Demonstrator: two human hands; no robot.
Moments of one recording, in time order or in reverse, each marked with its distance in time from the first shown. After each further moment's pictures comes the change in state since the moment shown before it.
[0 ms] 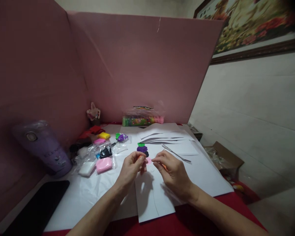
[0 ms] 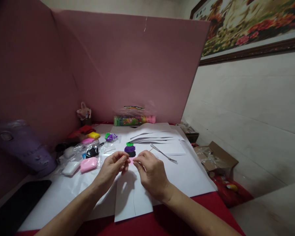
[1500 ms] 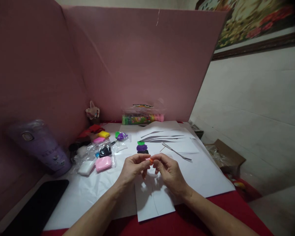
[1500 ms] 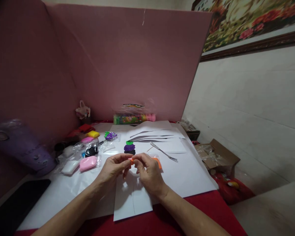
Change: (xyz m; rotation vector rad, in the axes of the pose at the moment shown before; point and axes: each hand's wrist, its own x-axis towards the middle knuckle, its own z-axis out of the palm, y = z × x) left_hand 0.004 -0.012 -0.004 0.044 -0.102 -0.069; right_hand -0.010 0.007 0.019 0.483 0.012 0.297
